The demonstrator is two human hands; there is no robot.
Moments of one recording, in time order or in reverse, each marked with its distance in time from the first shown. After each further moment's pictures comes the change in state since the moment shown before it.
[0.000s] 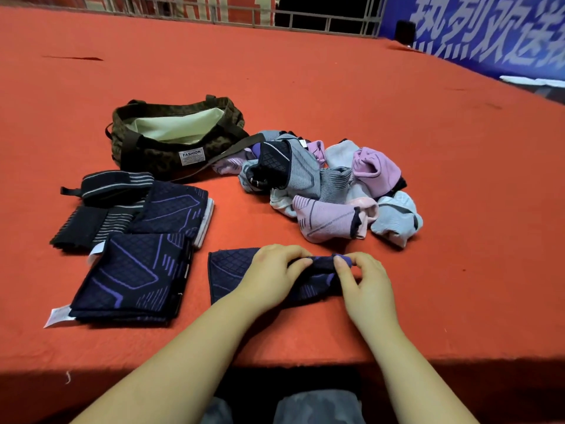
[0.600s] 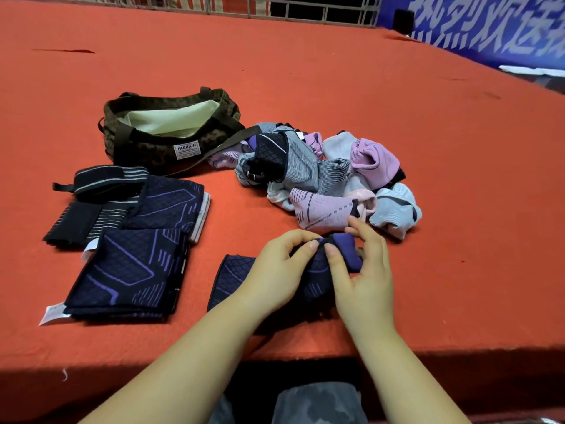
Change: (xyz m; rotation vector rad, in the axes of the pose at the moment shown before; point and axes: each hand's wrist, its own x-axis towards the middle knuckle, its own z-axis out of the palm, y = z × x) left_hand -0.014 0.043 -0.016 -0.597 0.048 -0.142; right_hand -0.010 -0.036 -0.008 0.221 0.181 -0.148
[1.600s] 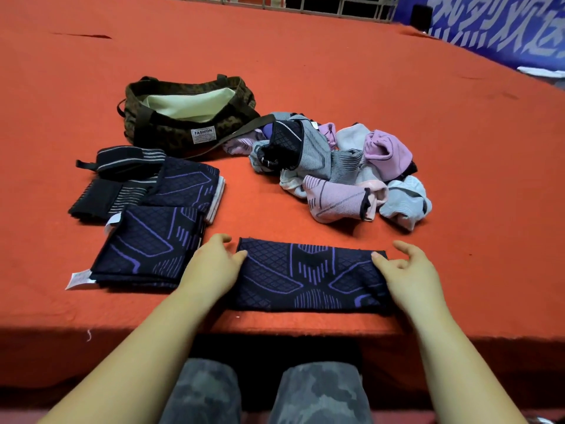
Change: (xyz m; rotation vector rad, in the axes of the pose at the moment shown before) left_hand -0.028 -0.061 -0.074 0.571 0.303 -0.502; right_hand 0.012 0.040 -0.045 -0.211 -0.212 0.599
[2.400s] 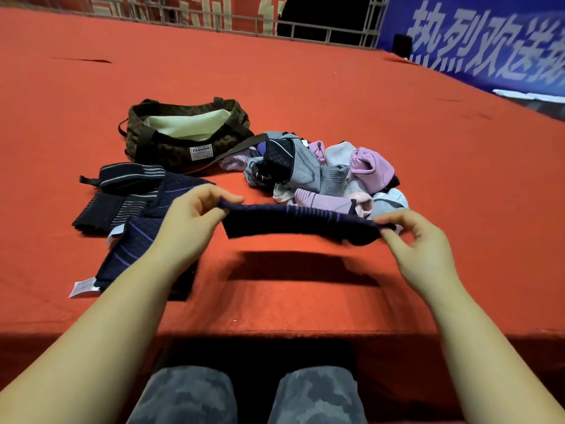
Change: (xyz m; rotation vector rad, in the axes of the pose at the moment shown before) left_hand -0.006 0.034 -0.070 -0.596 0.004 0.509; right_hand -0.003 -0.043 -0.045 0.019 0.026 -0.576
